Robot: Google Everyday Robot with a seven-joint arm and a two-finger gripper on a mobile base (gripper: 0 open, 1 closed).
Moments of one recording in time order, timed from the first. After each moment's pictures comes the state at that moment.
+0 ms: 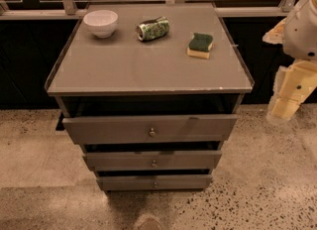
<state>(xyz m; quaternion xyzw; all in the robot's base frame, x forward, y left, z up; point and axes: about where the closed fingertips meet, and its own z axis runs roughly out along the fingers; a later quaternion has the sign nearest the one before) 0.438 -0.217 0.976 -0.60 0.78 -0.03 0.16</state>
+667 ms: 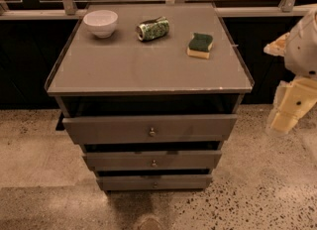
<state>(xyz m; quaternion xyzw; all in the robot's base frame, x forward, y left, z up) 0.430 -0.219 0.957 -0.60 0.78 -0.02 0.17</state>
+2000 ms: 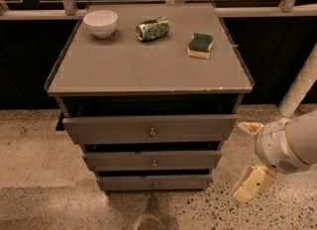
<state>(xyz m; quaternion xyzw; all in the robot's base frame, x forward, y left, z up) 0.382 -0.189 0.789 -0.53 0.80 0.12 0.25</state>
